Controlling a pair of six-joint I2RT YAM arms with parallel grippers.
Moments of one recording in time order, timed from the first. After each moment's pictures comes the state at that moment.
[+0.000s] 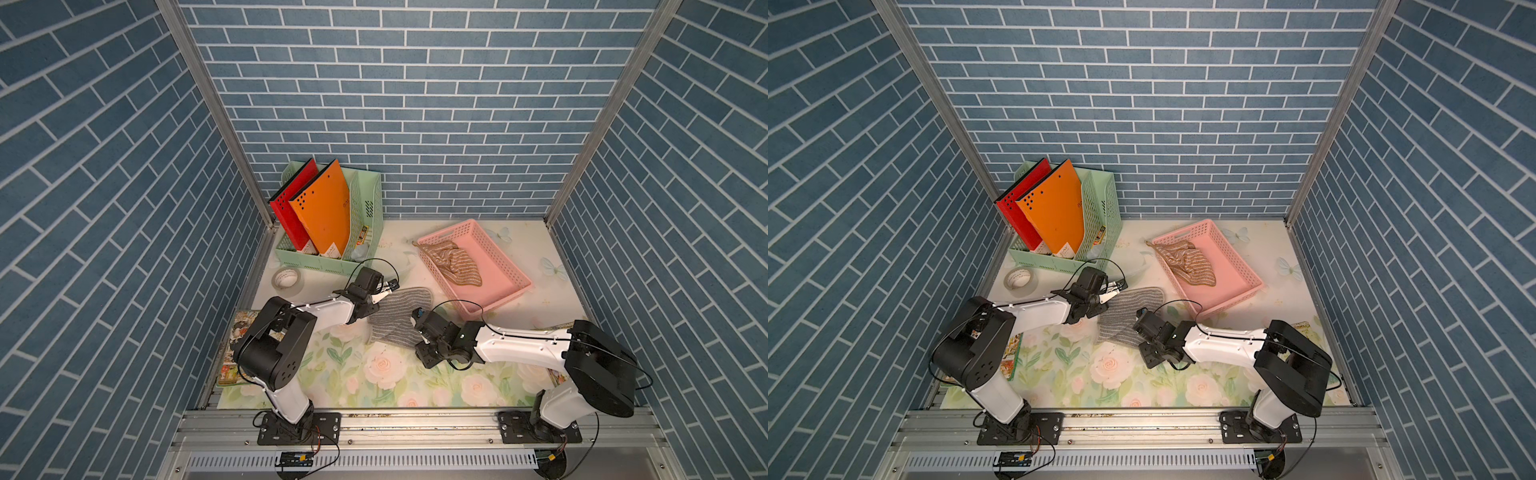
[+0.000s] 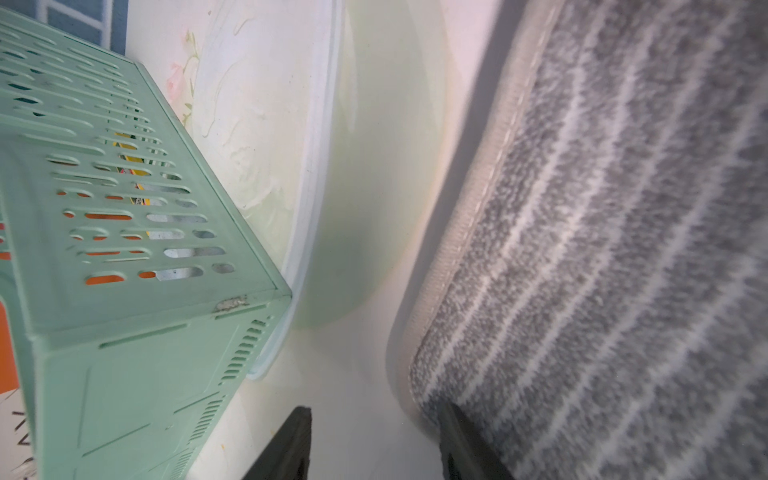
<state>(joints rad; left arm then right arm) -0.50 1.70 0.84 -0.06 -0.28 0.74 1.09 1.57 0.83 -0.38 0.06 0.45</state>
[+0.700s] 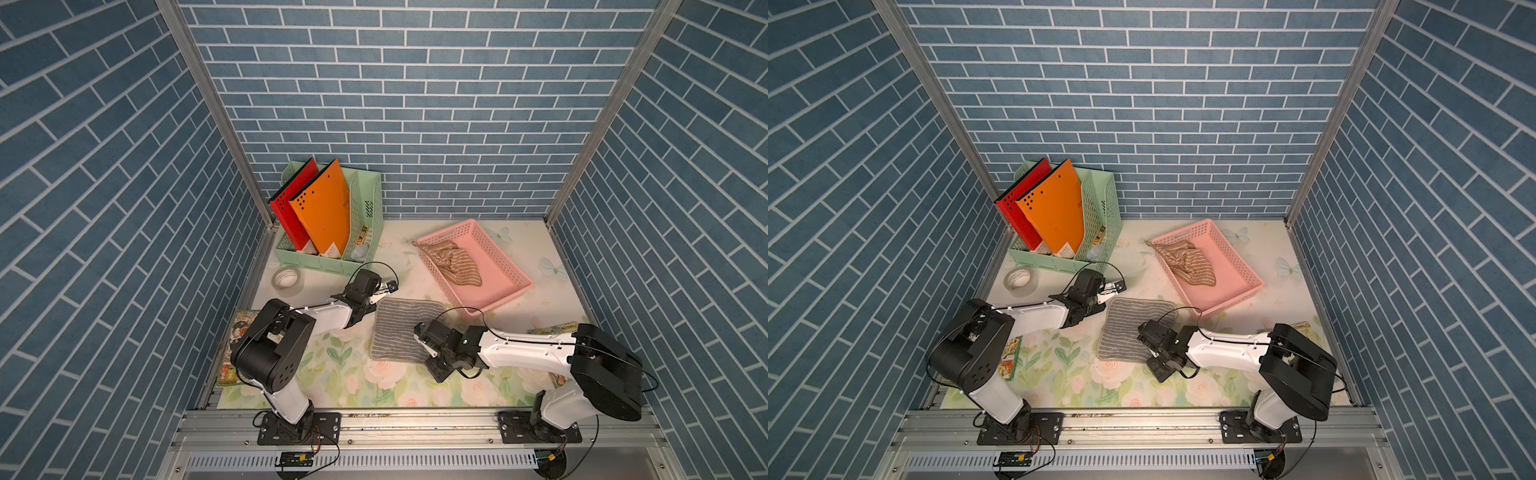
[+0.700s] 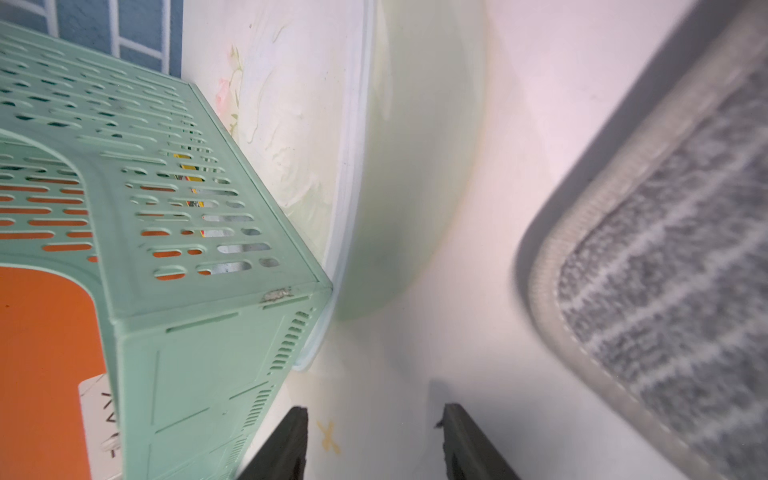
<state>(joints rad) -0.50 1.63 0.78 0.01 -0.31 0.85 1.12 1.54 0.80 -0.53 -0.02 0.33</state>
